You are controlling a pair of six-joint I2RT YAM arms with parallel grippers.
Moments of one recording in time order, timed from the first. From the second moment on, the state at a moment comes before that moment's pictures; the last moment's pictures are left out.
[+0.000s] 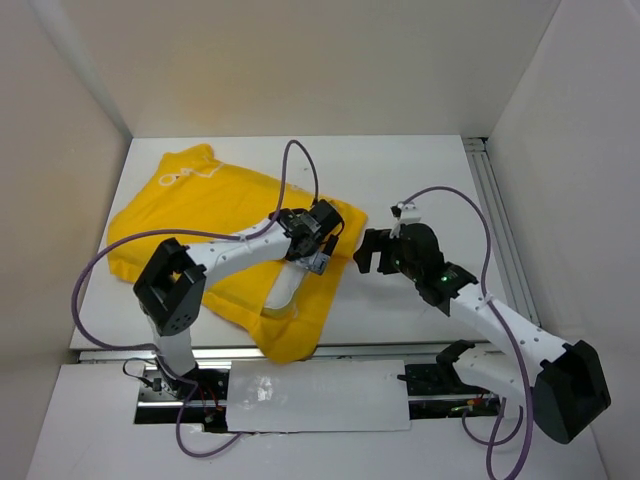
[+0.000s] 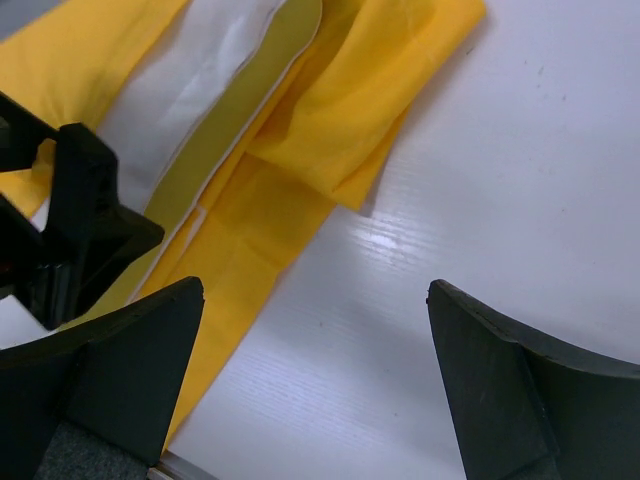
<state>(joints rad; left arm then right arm) -0.82 1.79 1.41 -0.78 -0.33 -0.35 0.53 0.98 0.59 -0.12 0.04 0.42</state>
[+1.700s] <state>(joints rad) -0.63 1.60 1.50 -0.80 -0.21 -0.40 0.74 1.86 1.00 0.23 0.19 0.52</state>
